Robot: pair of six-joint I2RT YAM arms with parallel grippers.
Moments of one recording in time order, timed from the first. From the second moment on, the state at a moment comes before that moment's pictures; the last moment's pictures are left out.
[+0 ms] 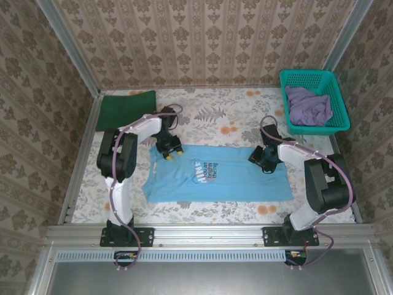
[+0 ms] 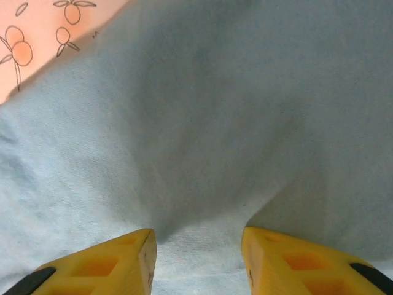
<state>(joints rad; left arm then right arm) -0.42 2.08 1.51 -0.95 0.26 -0.68 0.16 1.59 0.83 -0.51 -0.11 0.78</state>
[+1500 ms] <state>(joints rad) -0.34 1.85 1.69 -0.77 0.19 -0.62 0.57 1.56 0.77 -0.46 -0.25 0.90</state>
